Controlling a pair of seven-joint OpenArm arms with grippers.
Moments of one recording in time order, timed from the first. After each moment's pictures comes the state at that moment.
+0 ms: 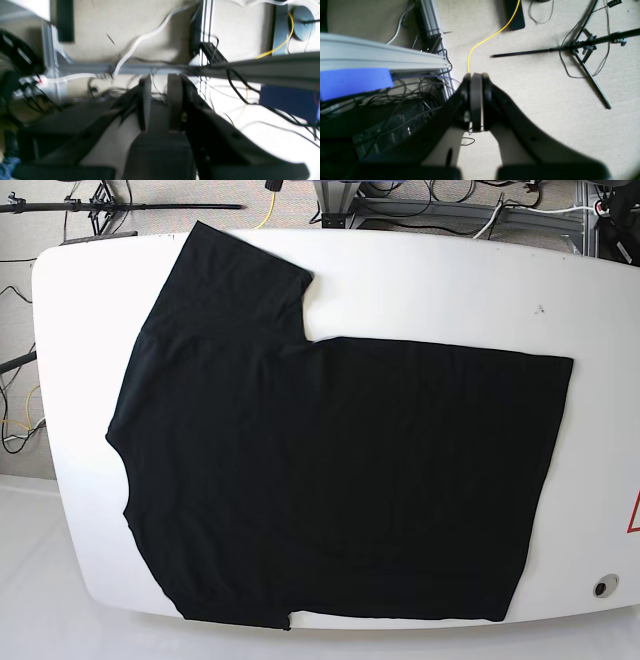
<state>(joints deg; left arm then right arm) 54.6 -17.9 -2.6 77.1 -19.6 -7.0 -10.5 -56.6 2.0 21.8 68.5 6.8 21.6 14.9</state>
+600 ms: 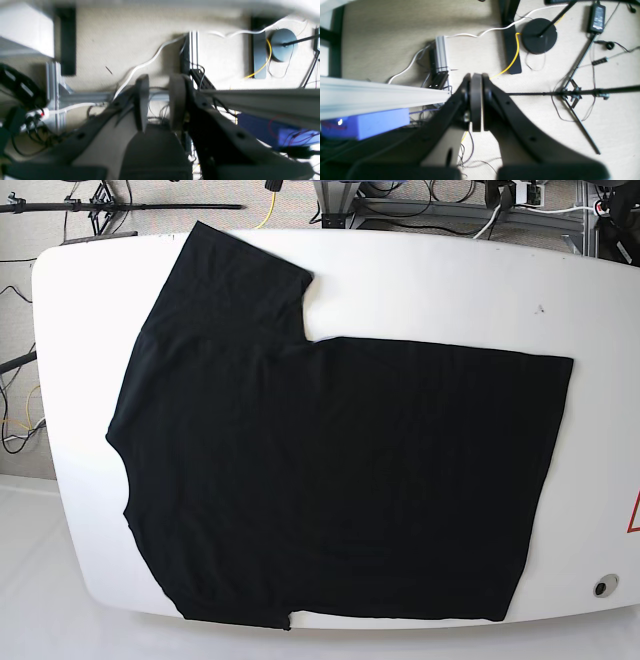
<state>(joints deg) 59.0 -20.1 -4.4 93.3 -21.7 -7.2 -7.0 -61.8 1.9 21.6 87.8 8.1 21.6 13.6</state>
